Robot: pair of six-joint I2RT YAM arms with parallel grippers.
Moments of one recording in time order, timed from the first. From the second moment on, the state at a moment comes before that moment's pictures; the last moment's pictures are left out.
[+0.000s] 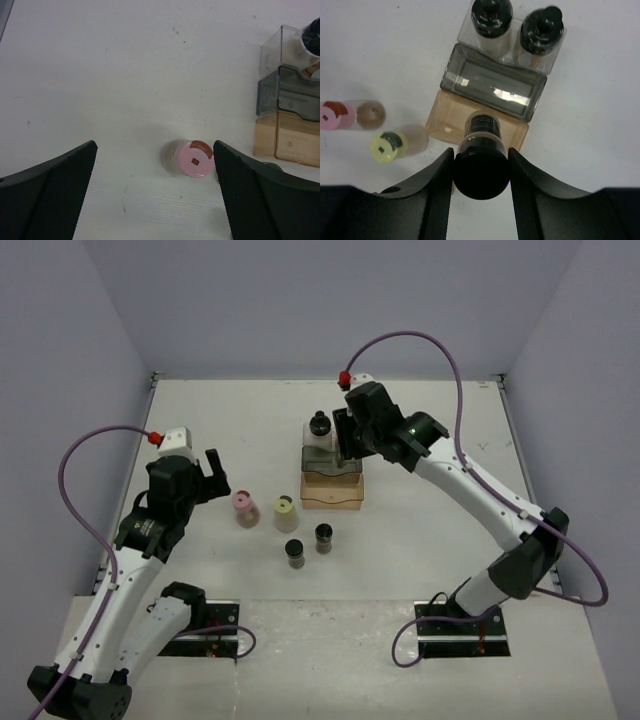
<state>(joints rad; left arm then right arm) -0.27 0.75 0.80 -0.59 -0.30 -0.36 0.74 1.52 1.59 -0.83 0.23 0.34</state>
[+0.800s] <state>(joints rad) -0.27 0.75 0.80 -0.59 -0.30 -0.36 0.57 1.94 1.74 -0.79 0.19 0.25</state>
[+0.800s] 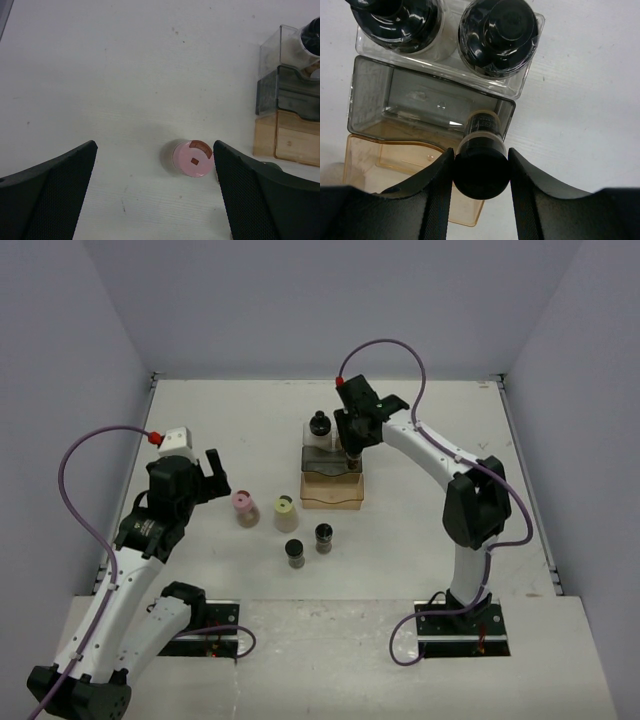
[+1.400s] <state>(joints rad) -0.27 0.75 0.80 -0.59 -0.30 -0.36 0.57 1.99 1.66 -0.69 0.15 0.26</state>
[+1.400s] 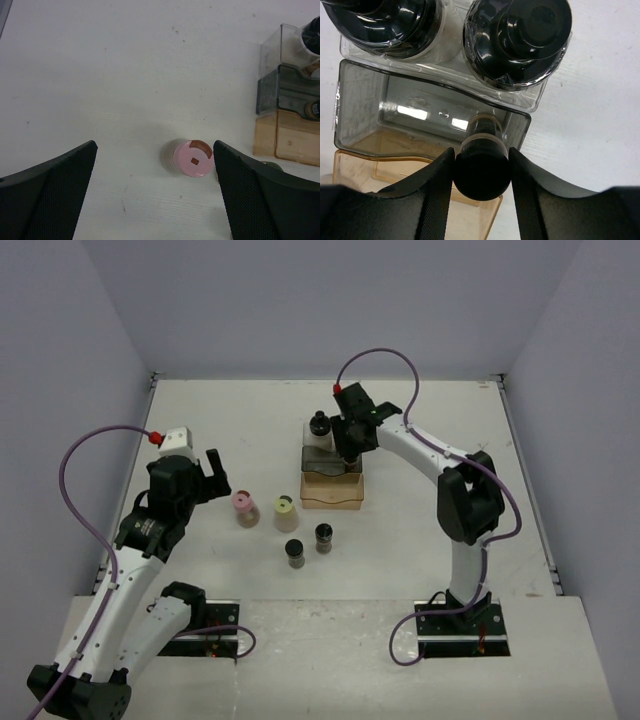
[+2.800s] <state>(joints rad) -0.29 0.74 0.80 -0.60 -0.29 -0.36 1.12 1.53 1.31 -0.80 0.28 0.46</state>
